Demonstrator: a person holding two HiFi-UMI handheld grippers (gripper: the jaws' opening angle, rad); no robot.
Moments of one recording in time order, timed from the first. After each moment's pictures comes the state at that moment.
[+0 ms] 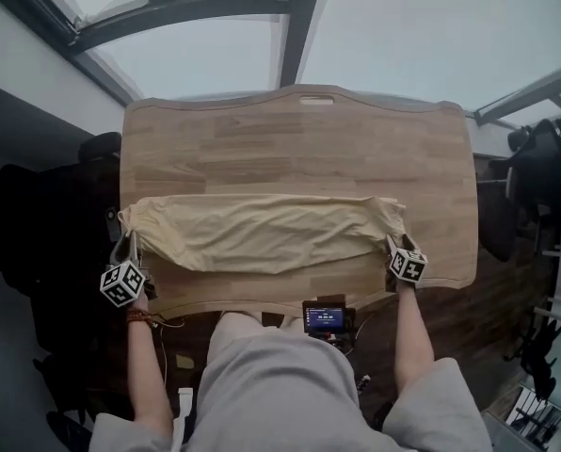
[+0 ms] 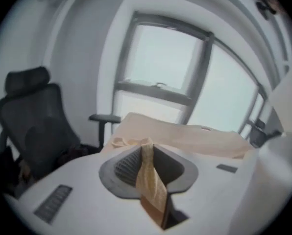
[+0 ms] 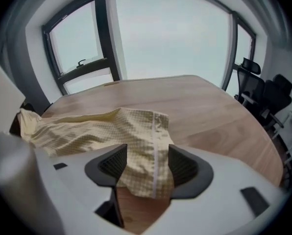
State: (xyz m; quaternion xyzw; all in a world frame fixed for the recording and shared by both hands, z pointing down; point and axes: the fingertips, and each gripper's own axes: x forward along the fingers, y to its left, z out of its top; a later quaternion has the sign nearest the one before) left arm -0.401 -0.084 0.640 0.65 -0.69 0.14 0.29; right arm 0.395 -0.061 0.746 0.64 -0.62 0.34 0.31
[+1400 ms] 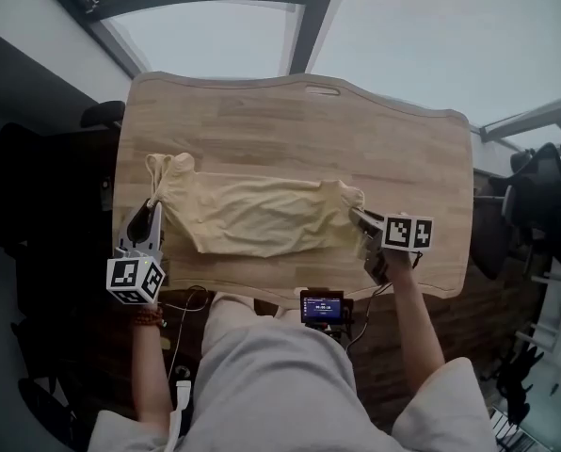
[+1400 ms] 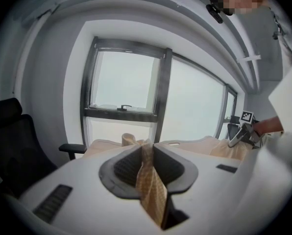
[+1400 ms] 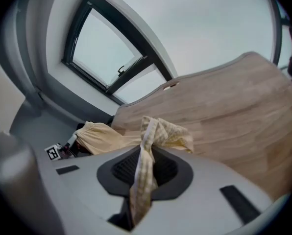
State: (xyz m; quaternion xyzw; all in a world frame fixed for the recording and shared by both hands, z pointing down) left arm -0.242 -0.091 0.497 0.75 -0.63 0.11 0.17; right arm 0.190 -0.128 0.582 0.37 -0.73 0.53 0.23
